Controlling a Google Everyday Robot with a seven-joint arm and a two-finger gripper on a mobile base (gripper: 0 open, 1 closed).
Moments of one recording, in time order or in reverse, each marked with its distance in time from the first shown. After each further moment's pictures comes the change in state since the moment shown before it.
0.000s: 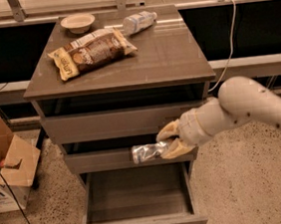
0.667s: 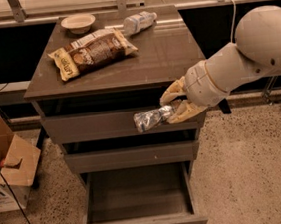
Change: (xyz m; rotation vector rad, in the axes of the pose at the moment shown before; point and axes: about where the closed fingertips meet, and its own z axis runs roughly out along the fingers) arm -0.077 -0.047 -0.115 0.072 0.129 -0.206
